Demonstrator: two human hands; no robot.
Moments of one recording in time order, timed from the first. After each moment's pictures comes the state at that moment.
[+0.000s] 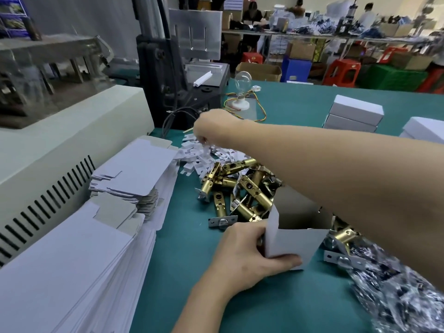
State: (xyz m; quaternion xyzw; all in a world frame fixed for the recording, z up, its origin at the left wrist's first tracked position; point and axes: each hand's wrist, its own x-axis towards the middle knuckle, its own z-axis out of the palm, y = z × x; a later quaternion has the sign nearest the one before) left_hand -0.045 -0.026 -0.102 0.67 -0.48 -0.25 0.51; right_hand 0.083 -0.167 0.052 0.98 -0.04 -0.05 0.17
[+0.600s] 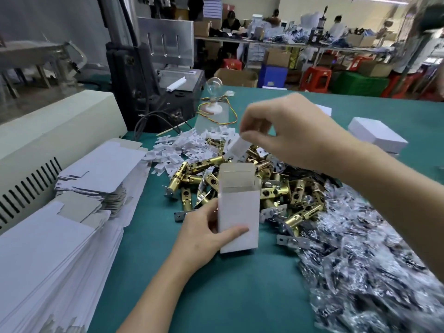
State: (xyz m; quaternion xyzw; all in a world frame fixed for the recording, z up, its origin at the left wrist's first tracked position) left_hand -0.048 -0.023 -0.087 0.68 -0.42 -0.23 0.56; right_hand -0.149 -0.179 0.116 0.98 -0.08 0.20 -0.03
